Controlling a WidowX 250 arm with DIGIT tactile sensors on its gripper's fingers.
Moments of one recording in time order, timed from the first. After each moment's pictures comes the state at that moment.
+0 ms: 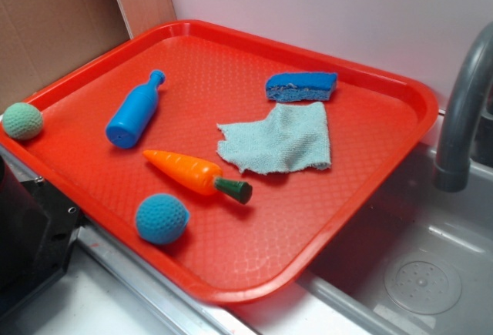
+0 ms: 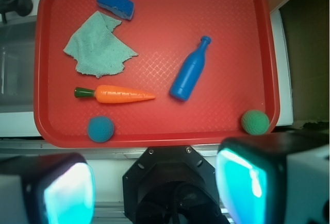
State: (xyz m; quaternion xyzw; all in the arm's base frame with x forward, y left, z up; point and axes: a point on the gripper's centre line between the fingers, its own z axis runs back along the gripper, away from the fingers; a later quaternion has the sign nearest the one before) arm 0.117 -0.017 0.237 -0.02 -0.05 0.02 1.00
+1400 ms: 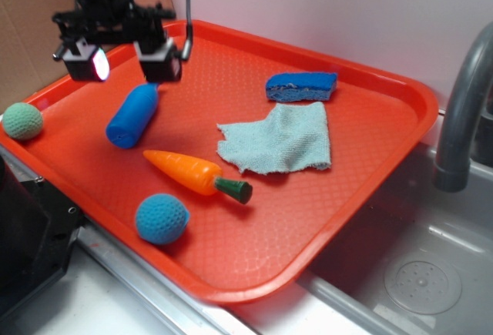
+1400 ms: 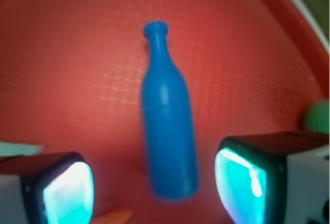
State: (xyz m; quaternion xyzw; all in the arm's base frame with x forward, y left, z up) arm 0.194 0.042 0.068 0.02 -0.02 0.30 0.95
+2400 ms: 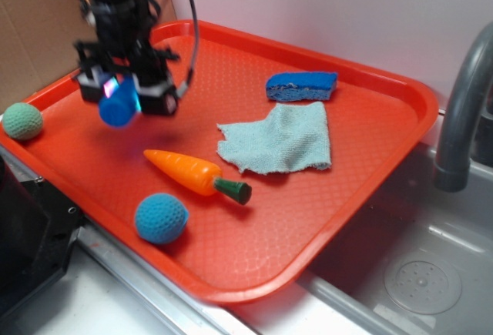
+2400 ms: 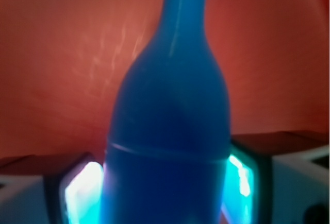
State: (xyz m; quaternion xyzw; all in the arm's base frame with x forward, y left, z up) arm 0.191 0.043 0.066 0.02 0.03 0.23 0.97
